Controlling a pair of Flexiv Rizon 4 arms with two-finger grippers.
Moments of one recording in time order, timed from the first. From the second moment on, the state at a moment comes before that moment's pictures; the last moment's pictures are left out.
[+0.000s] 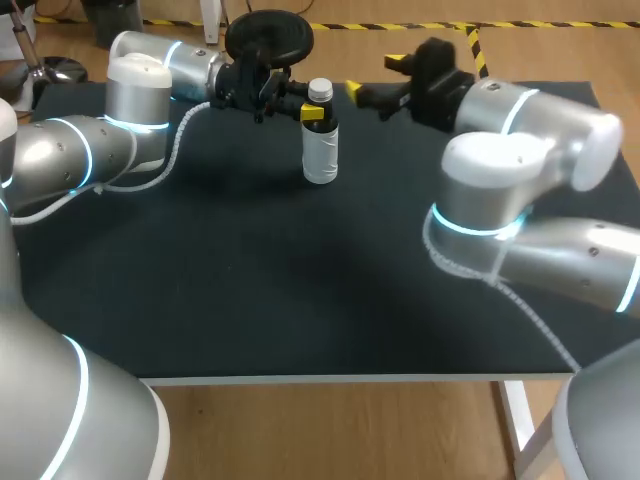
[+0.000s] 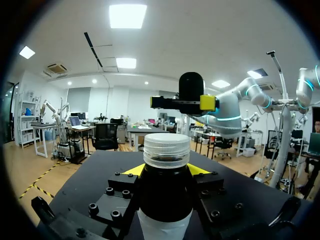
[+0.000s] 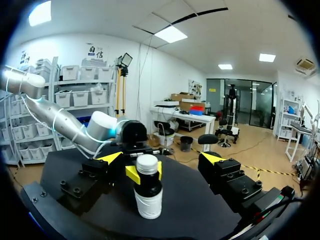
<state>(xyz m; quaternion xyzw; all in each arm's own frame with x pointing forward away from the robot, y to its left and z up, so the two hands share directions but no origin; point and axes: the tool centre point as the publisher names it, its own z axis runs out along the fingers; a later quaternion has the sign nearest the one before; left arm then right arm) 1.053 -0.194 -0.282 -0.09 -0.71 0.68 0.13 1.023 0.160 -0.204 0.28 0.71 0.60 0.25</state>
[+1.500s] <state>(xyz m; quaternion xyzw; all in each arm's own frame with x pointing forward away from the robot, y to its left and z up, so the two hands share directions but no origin) 1.053 -0.194 -0.283 -0.09 -0.71 0.68 0.13 1.029 0.239 -0.238 0.28 0.69 0.63 0.22</state>
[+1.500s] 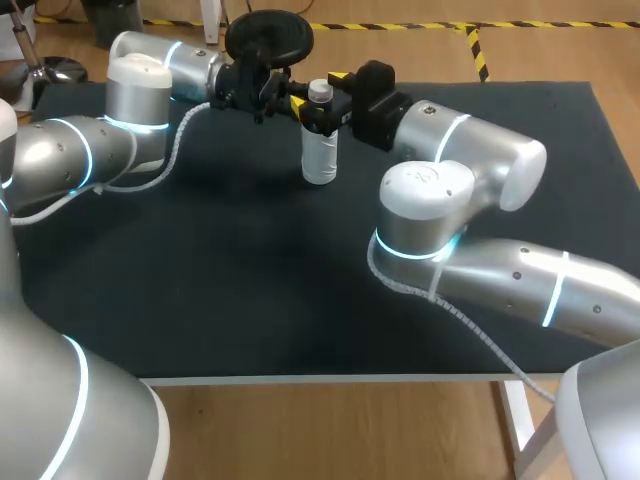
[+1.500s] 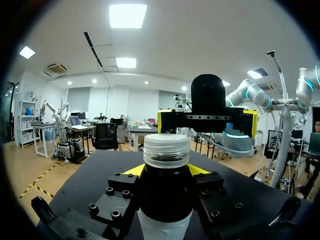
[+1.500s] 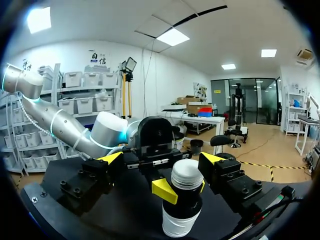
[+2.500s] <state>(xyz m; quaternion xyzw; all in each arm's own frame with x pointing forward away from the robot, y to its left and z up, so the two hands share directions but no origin) 1.053 -0.195 -0.282 -0.09 -0.71 0.68 0.13 1.062 0.233 -0.242 0.29 0.69 0.62 0.23</state>
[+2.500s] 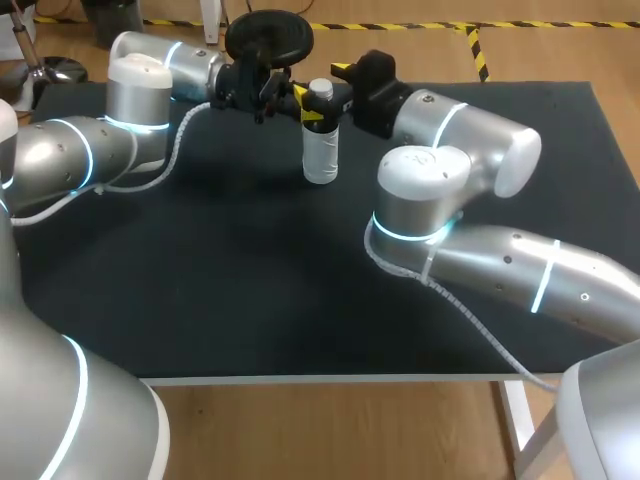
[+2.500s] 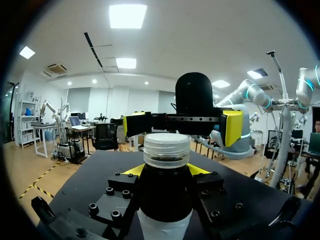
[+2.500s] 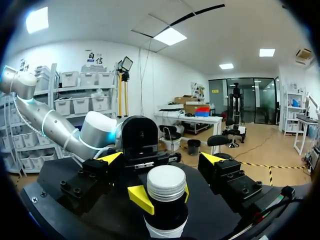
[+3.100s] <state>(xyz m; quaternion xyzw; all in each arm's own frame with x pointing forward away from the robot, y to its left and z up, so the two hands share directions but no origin) 1.054 -0.195 -0.282 -0.09 -0.71 0.68 0.13 1.065 0.233 -0.247 0.30 0.68 0.63 0.22</state>
